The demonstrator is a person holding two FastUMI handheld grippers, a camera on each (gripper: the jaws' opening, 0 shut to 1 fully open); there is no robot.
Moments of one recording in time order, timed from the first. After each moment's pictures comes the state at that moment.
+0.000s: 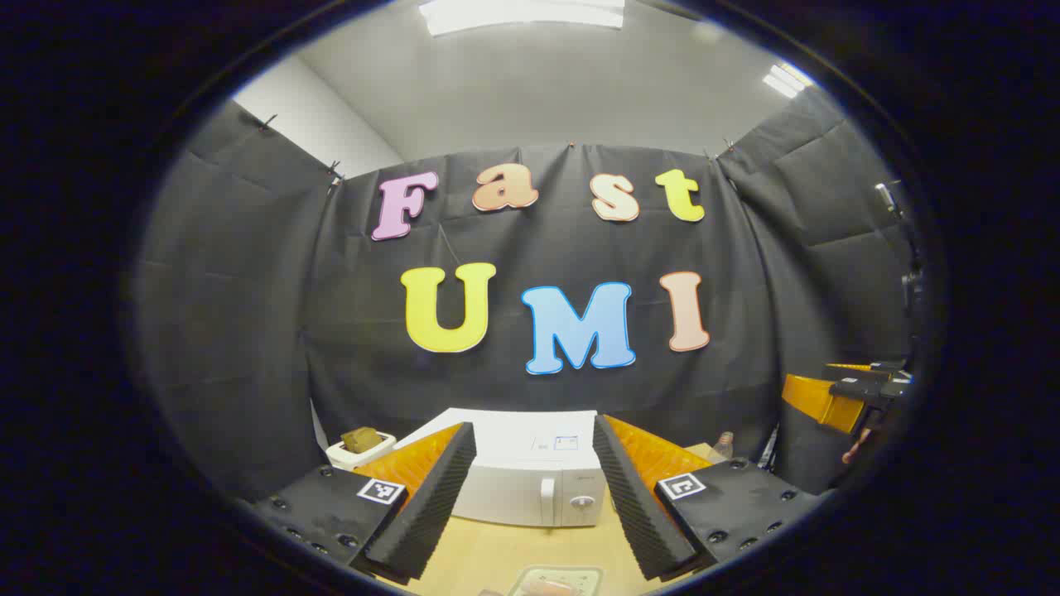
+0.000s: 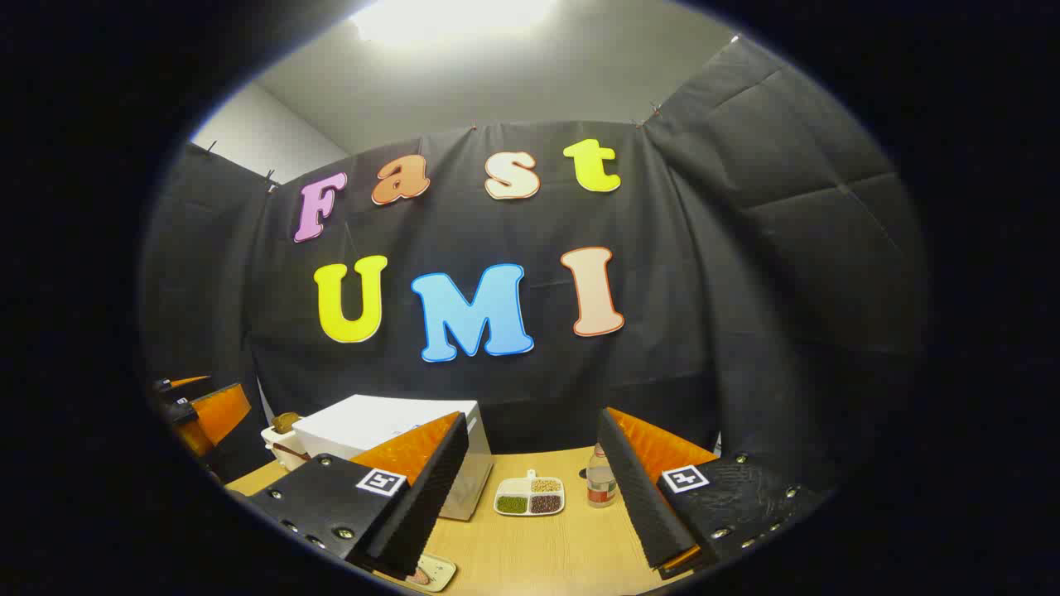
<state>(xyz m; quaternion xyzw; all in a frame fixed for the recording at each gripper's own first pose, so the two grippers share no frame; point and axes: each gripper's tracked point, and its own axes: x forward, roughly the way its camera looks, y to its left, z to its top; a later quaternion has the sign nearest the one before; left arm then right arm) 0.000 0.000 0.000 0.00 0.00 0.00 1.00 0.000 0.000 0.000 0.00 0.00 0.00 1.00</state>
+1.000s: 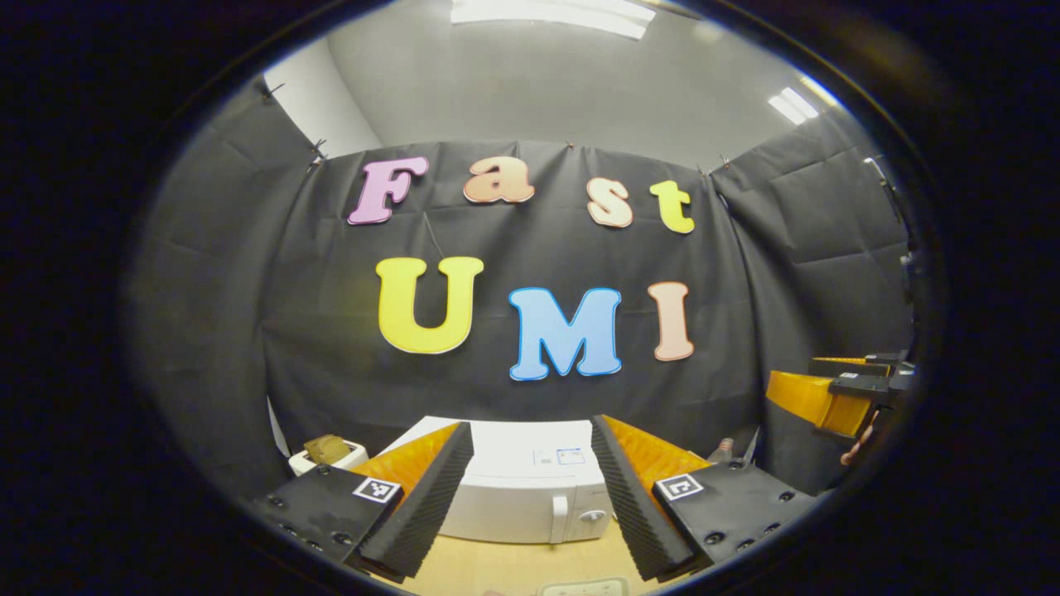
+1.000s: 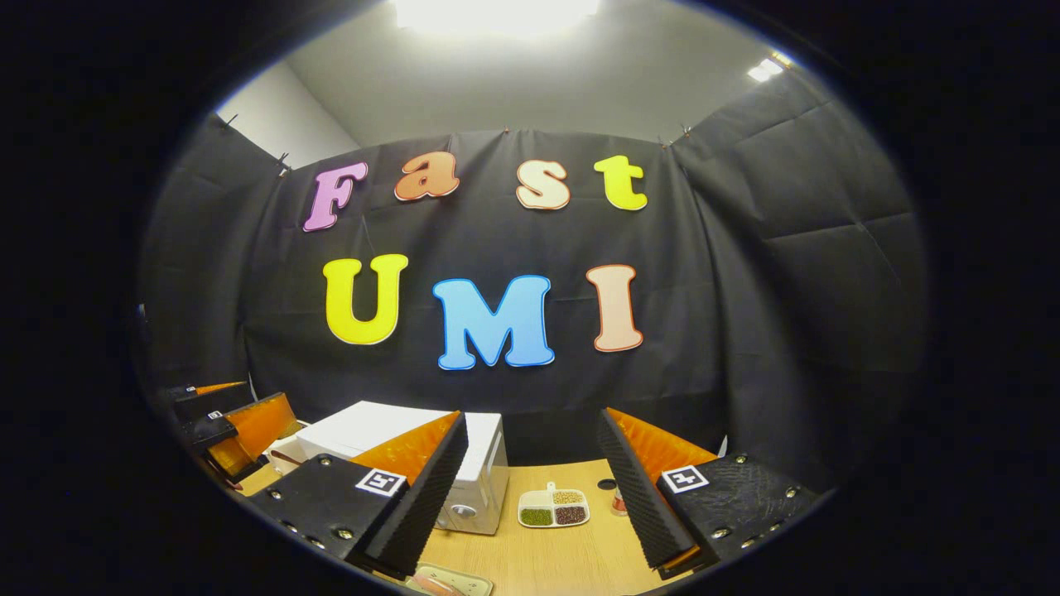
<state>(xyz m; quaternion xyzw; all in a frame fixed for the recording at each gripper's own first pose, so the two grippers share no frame) 0.061 0.053 -0.017 -0.02 -0.01 -0.06 1.00 0.017 0.086 0.005 -0.04 0.00 -0.01 1.00</state>
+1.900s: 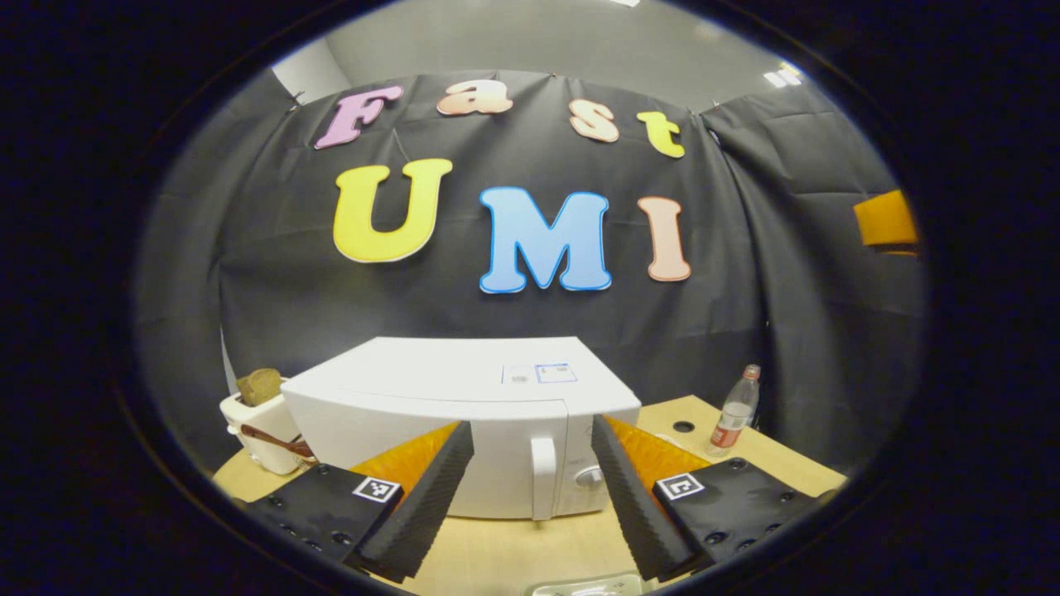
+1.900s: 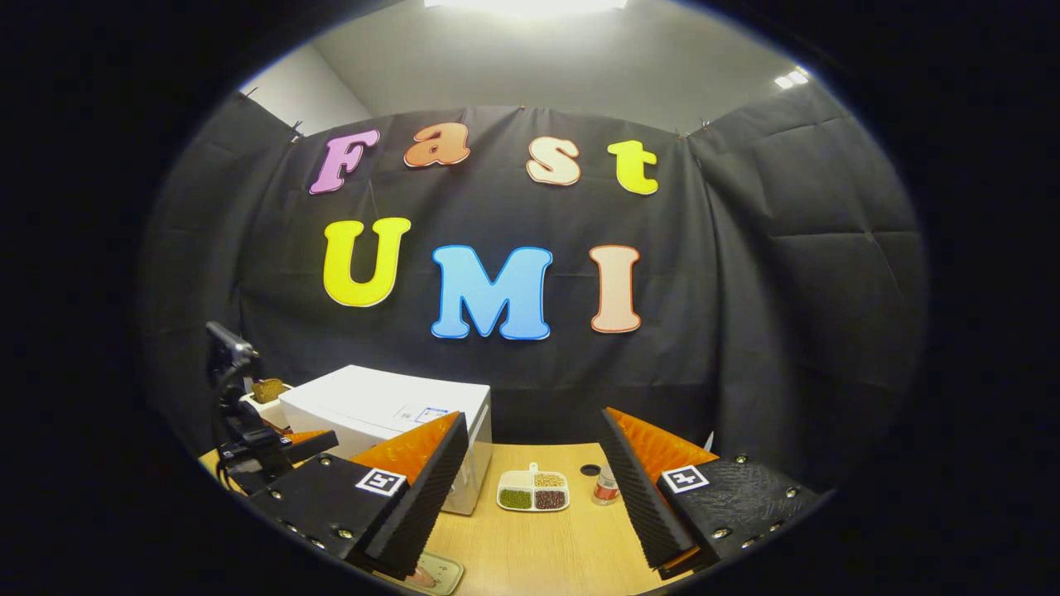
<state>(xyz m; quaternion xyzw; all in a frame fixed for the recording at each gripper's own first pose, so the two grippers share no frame) 0.166 -0.004 -0.232 -0.01 0.10 -0.10 0.99 0.008 0.069 -0.027 -0.08 0.04 -0.04 1.00</state>
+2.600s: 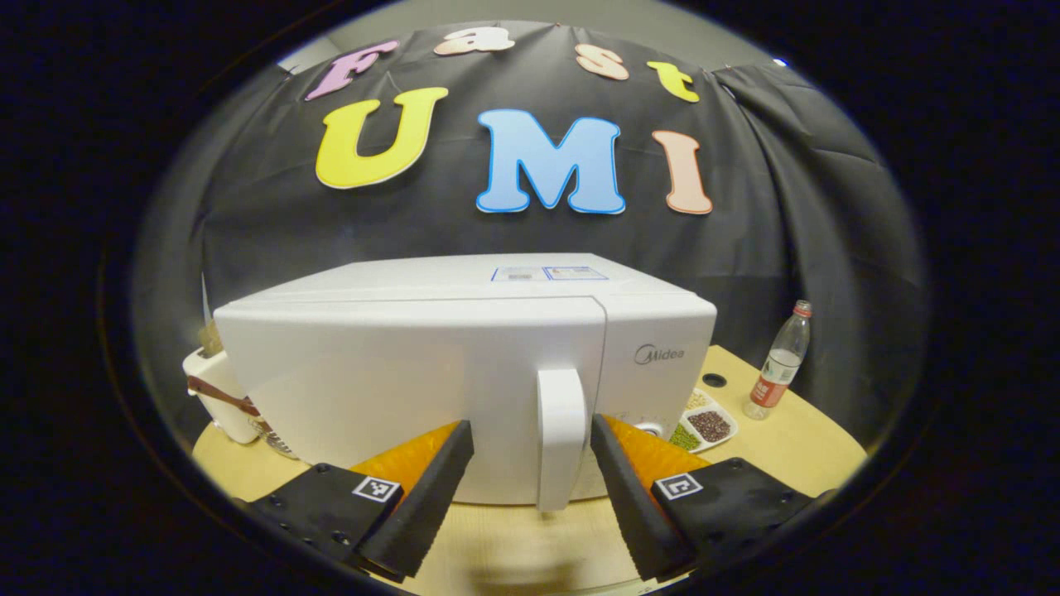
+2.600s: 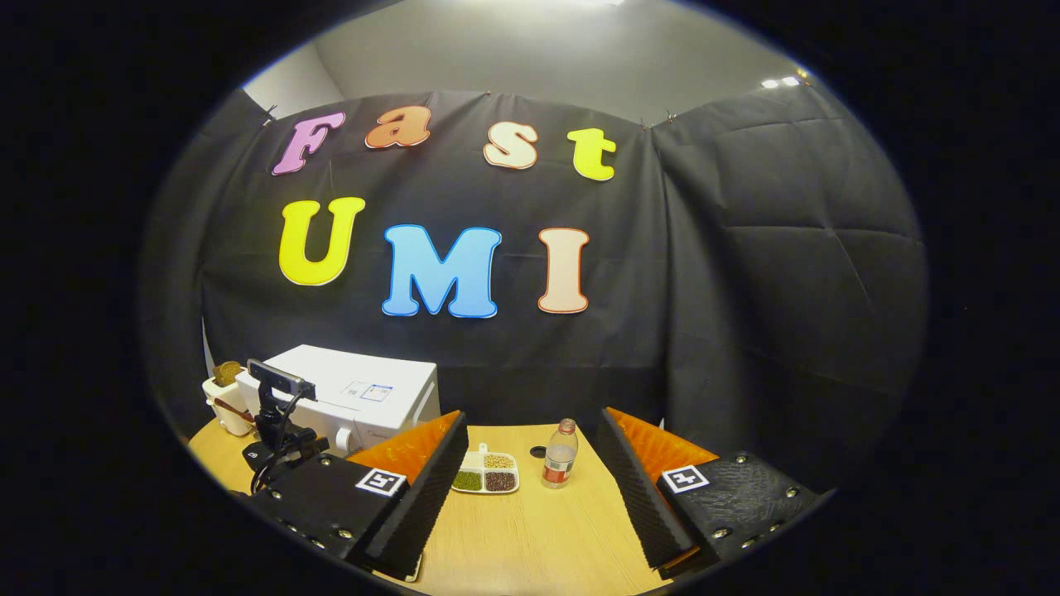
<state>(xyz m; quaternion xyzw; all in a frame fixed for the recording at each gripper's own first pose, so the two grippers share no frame) 0.221 -0.018 -0.341 -0.01 0.18 -0.09 0.98 -0.012 0.012 -0.032 -0.09 0.06 -0.11 0.99</state>
